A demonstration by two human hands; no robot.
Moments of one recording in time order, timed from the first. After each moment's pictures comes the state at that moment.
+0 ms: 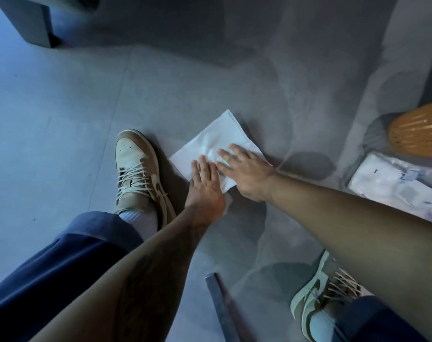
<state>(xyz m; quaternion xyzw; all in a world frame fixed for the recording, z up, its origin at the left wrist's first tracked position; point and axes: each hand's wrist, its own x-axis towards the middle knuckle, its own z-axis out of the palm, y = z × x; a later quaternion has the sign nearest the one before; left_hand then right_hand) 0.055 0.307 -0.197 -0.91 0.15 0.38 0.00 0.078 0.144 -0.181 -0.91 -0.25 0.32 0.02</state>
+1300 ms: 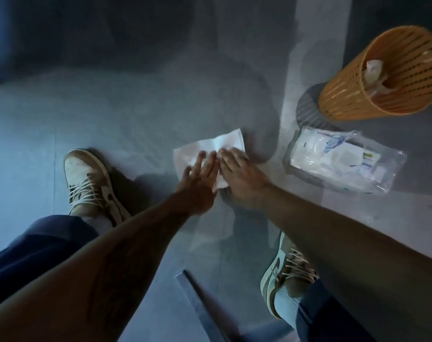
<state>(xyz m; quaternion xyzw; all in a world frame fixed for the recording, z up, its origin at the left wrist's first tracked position) 0.041 0.214 -0.192 -0.86 0.39 0.33 0.03 -0.014 0.047 -0.202 -0.95 -0.12 0.27 0.10</state>
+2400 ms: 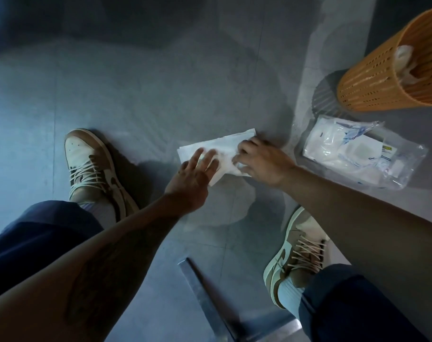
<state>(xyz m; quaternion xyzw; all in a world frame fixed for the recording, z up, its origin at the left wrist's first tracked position) 0.039 0.263 -0.199 -0.85 0.45 0.28 -0.04 -0.008 0.012 -0.206 -0.96 -0.14 0.18 0.18</state>
